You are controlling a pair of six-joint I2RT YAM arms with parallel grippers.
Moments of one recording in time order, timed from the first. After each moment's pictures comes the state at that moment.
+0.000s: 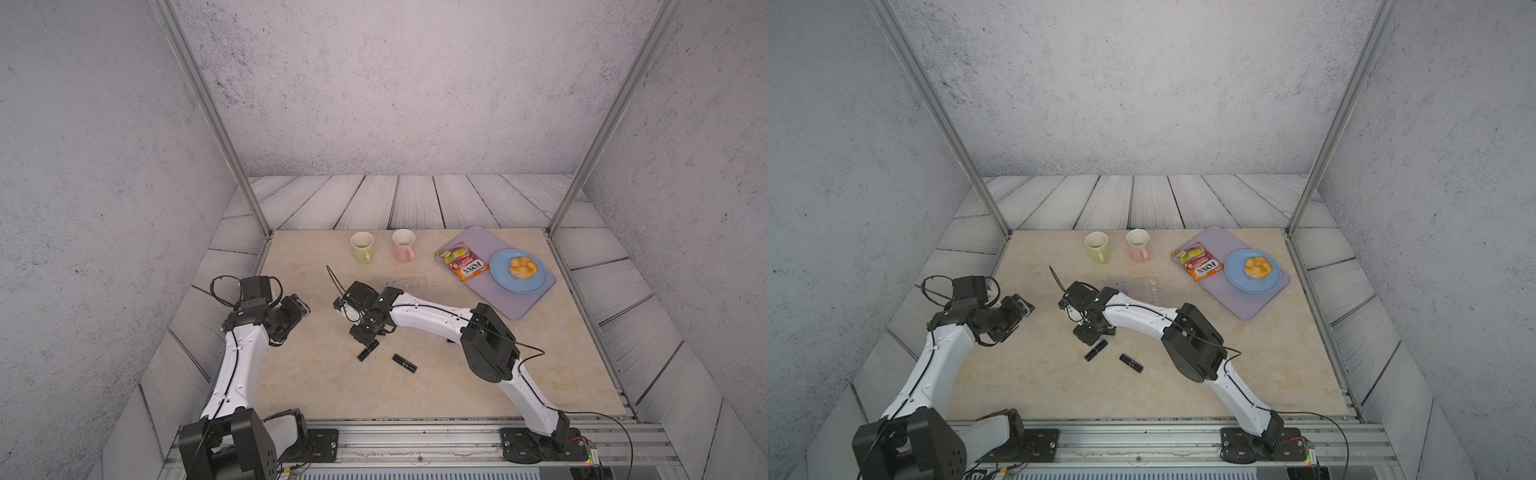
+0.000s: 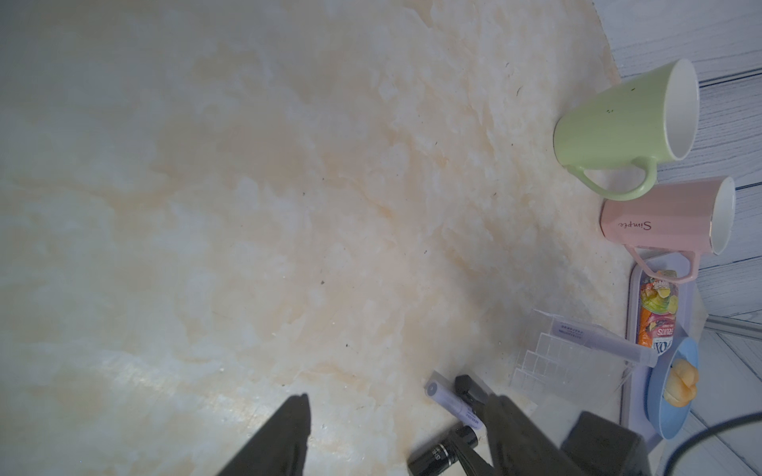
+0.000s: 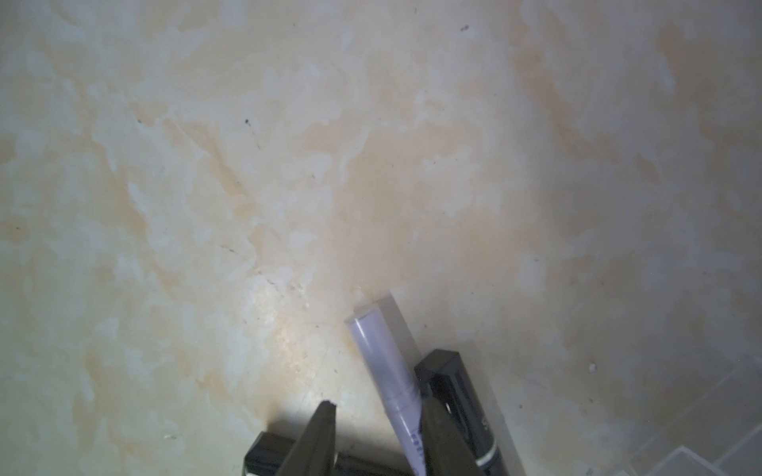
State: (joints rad) left arm 0.22 1.15 0.85 -0.71 0.30 -0.58; right arm 1.04 2.33 1.97 -0.81 -0.09 -0.02
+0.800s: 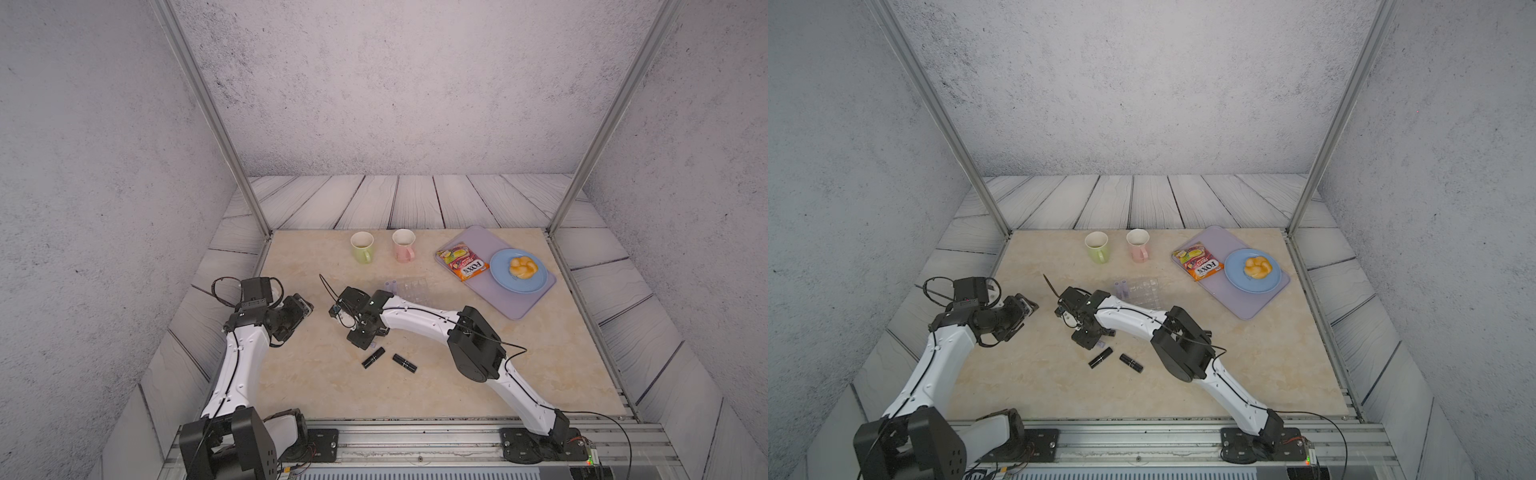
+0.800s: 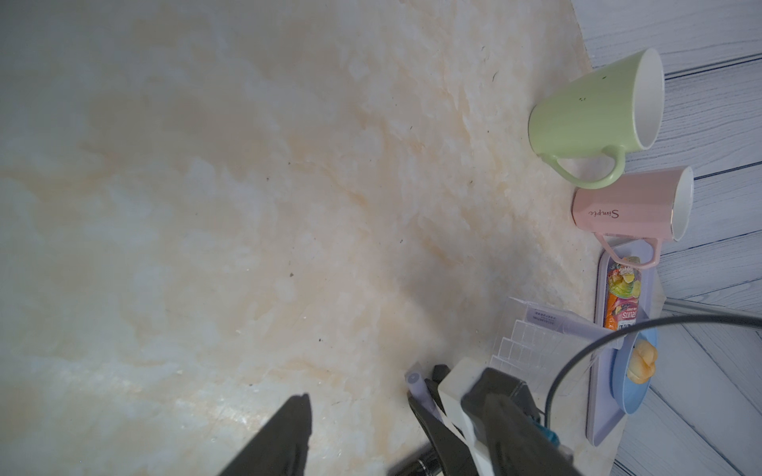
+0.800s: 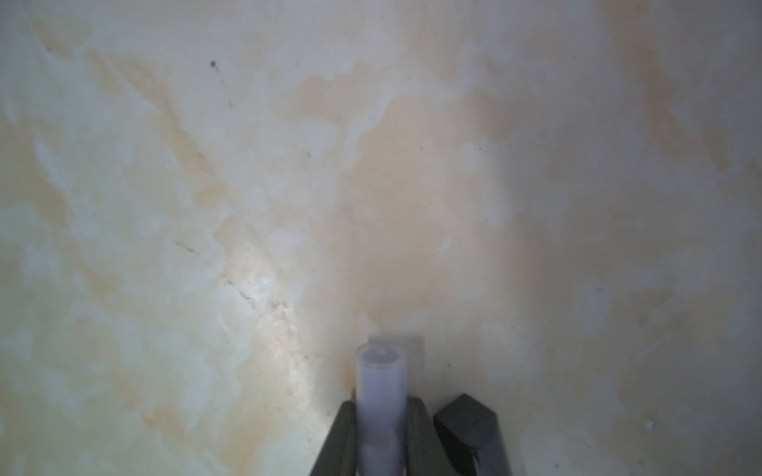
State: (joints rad) left arm 0.22 1.15 0.83 -0.68 0.37 -0.60; right arm 1.06 2.44 2.09 -0.88 -0.06 -0.08
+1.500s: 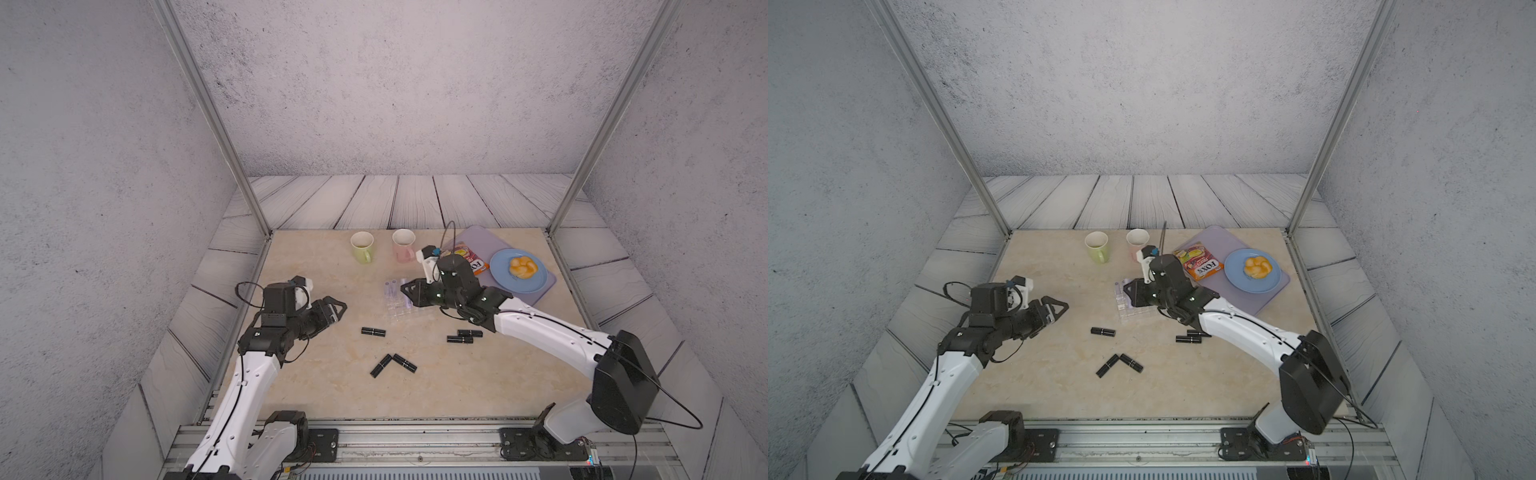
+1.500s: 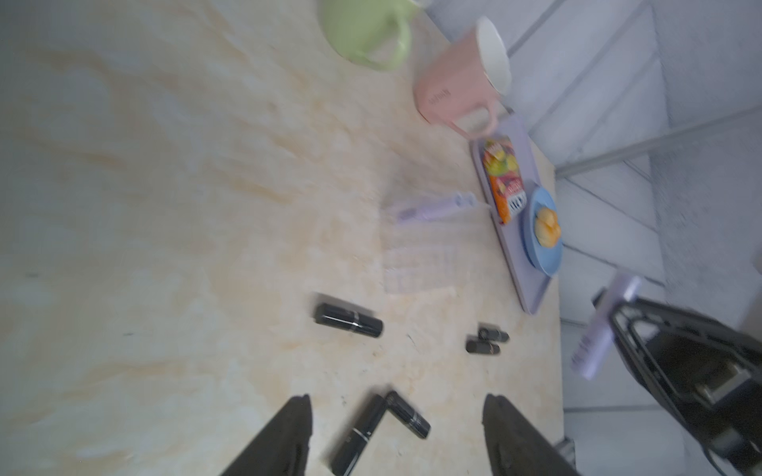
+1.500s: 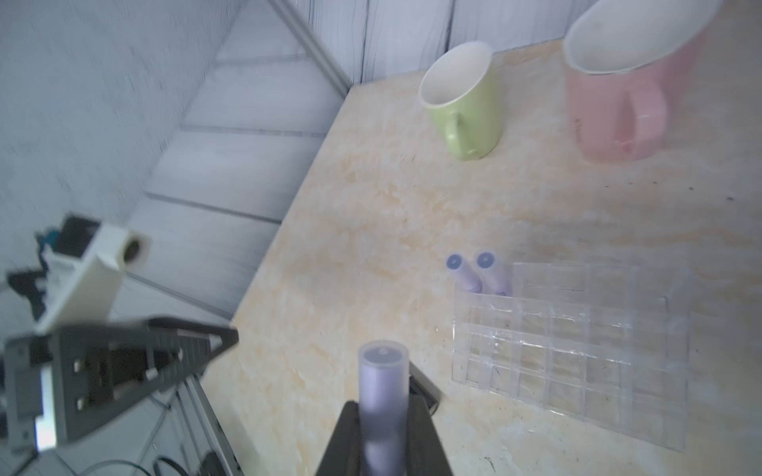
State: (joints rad) left arm -0.15 0.92 0.73 -0.52 0.54 -0.62; right arm 0.74 1.46 1.02 -0.03 -0.22 0.68
